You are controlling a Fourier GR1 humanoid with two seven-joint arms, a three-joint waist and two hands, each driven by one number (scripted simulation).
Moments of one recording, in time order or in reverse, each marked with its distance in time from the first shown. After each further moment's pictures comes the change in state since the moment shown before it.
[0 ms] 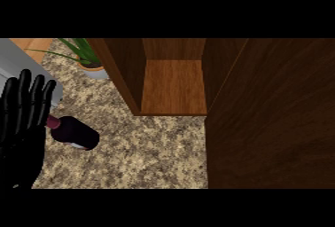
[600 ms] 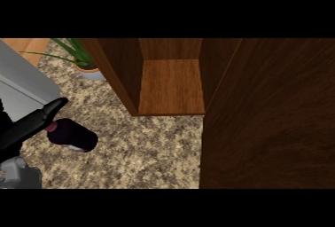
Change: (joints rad) left arm -0.155 -0.042 0.249 0.167 -0.114 0.480 0.128; right arm 0.124 -0.028 0.063 -0.089 -0.161 0.130 0.101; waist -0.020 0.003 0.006
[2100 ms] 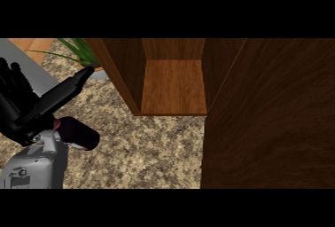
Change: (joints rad) left arm -0.169 0.007 -0.142 0.133 -0.135 0.339 0.168; right arm -0.008 0.007 -0.084 -0.187 -0.135 0.078 0.283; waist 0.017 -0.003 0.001
